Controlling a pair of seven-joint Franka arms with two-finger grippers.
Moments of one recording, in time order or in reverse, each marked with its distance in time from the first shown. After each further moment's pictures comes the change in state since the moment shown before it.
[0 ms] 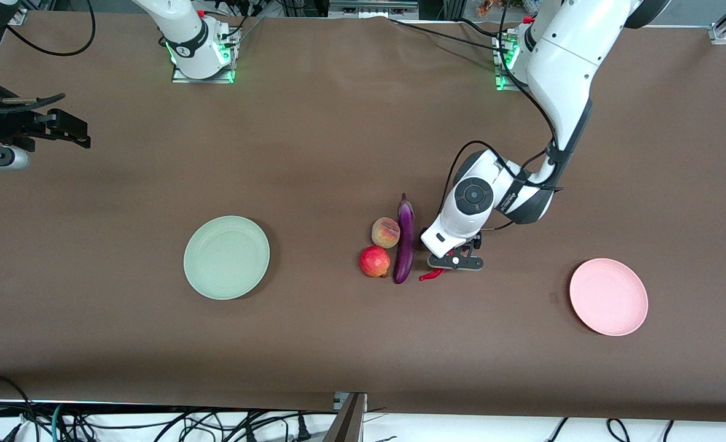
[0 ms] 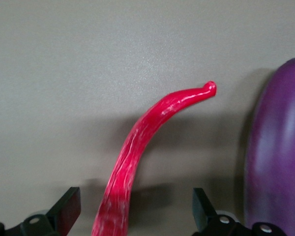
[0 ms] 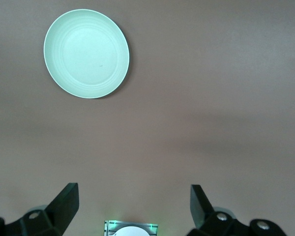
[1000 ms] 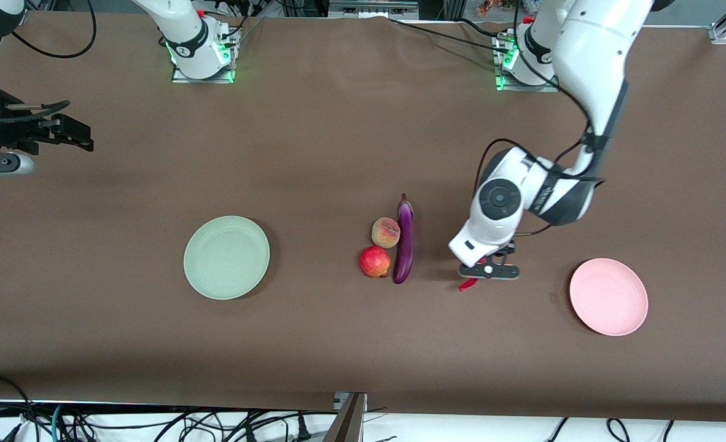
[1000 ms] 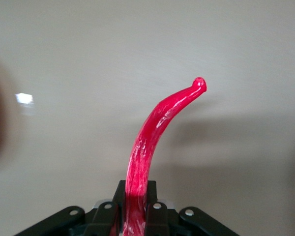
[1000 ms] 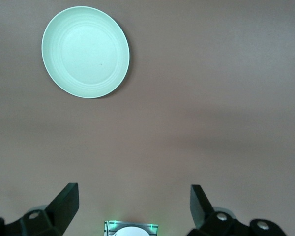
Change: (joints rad) left arm 0.081 -0.147 0.042 0.050 0.101 -0.255 0.109; right arm 0.000 0.029 0.003 0.000 0.008 0.012 0.000
